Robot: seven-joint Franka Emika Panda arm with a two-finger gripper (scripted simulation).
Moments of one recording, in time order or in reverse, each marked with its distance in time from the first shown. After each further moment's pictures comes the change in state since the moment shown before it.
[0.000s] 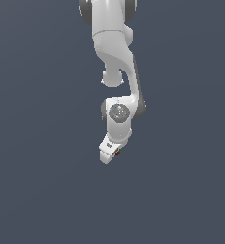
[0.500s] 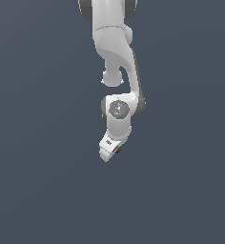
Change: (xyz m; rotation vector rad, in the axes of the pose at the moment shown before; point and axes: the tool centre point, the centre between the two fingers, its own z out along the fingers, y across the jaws) arm -0.005 -0.006 -0.009 0.001 -0.001 0.000
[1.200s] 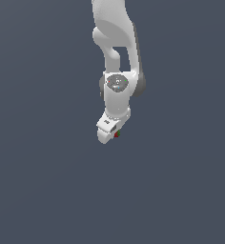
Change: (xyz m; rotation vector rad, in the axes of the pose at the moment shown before) arm -0.036 -0.036 -0.067 -0.001 -0.001 0.000
